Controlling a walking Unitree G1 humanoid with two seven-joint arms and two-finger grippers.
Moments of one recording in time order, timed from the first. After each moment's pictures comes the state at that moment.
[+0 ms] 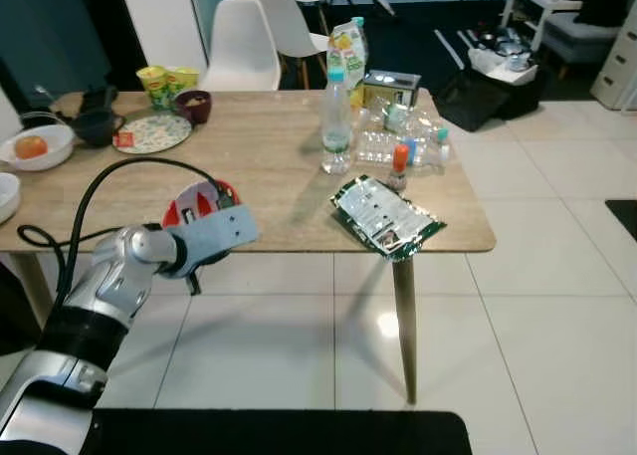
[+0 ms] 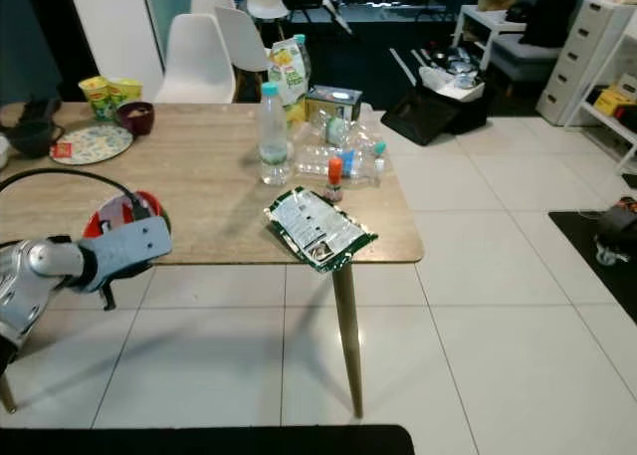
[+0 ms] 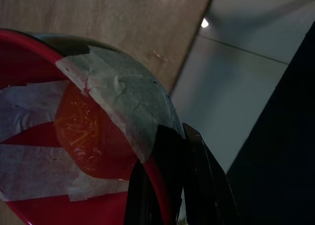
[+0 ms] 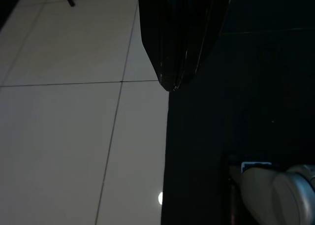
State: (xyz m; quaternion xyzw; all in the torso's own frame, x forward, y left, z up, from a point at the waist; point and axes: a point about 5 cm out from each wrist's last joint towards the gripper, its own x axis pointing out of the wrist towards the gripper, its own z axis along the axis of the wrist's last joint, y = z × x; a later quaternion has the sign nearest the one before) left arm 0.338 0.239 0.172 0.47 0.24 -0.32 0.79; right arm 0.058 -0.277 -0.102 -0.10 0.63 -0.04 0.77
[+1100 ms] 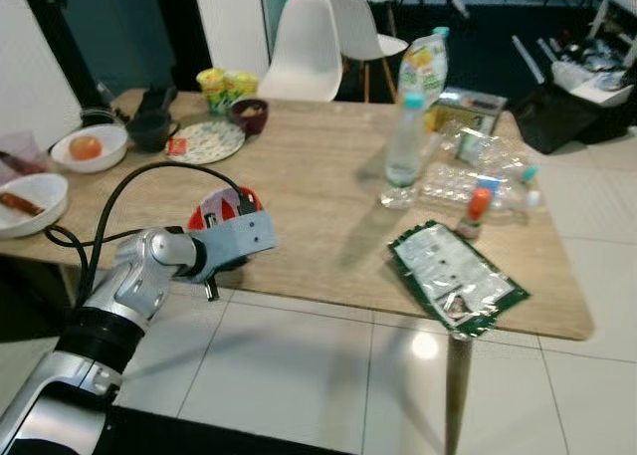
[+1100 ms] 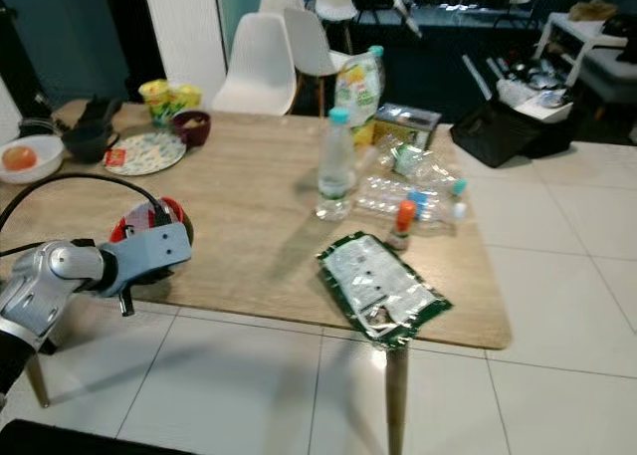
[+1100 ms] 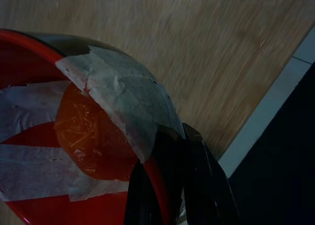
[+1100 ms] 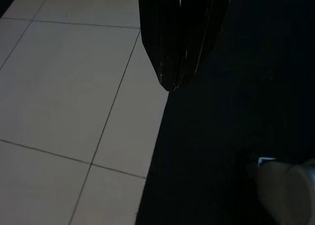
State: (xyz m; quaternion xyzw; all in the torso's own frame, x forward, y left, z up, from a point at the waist) left arm 0.338 0.222 0.164 0.46 0.23 -0.35 0.78; right arm 0.069 -0.274 -0.101 -0.10 0.62 -0.04 0.78
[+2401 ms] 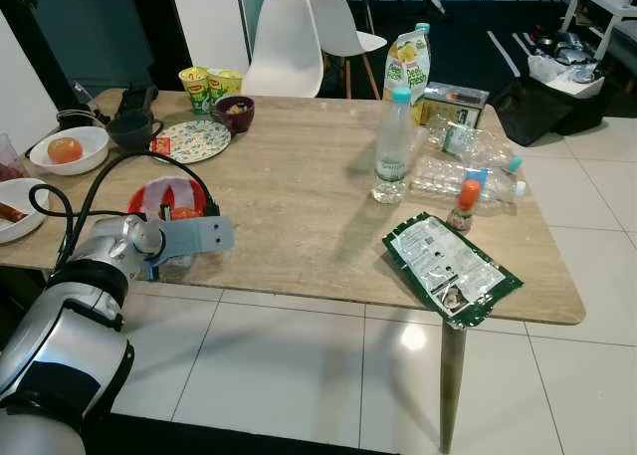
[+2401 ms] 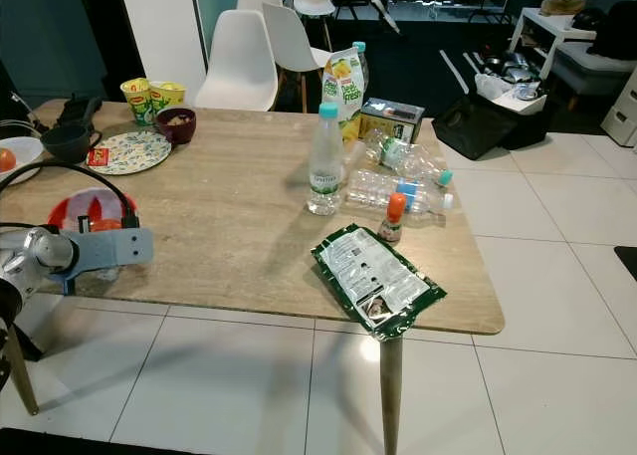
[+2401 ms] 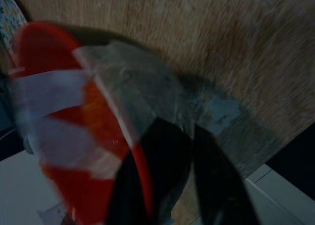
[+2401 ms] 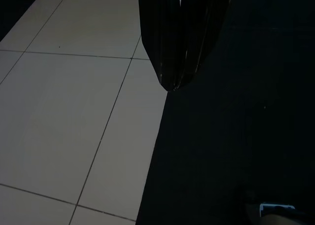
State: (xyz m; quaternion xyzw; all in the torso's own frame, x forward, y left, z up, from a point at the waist) left arm 0.366 0.293 0.160 0.62 0.32 -0.21 0.69; right arm 0.040 -0.275 -0.105 -0.10 0.65 -0.03 0.76
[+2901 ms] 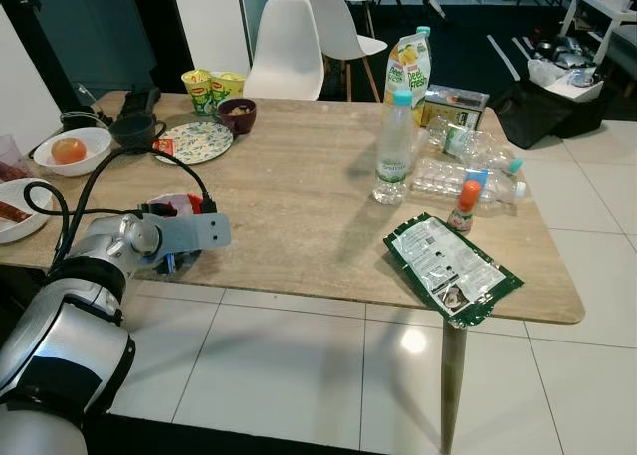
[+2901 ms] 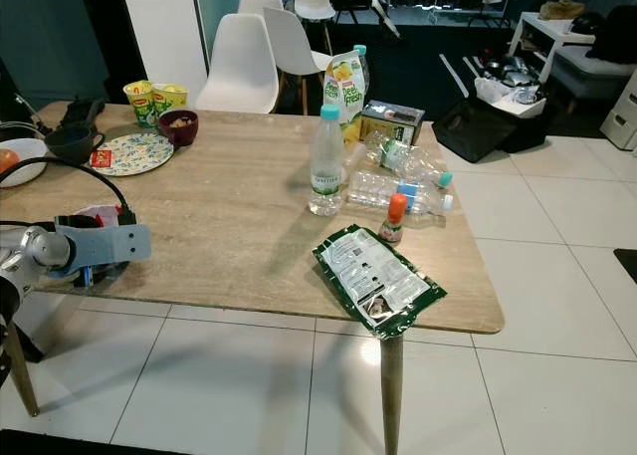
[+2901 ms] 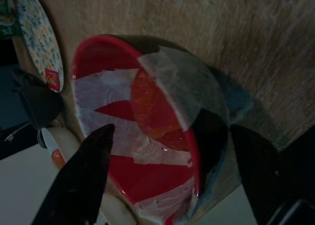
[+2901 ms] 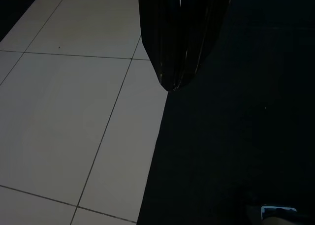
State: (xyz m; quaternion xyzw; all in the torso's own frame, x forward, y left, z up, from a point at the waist) left arm 0.370 0.292 0.168 0.61 0.30 -0.20 0.70; right arm 0.041 -0.277 -0.104 -0.10 0.65 -0.03 0.76
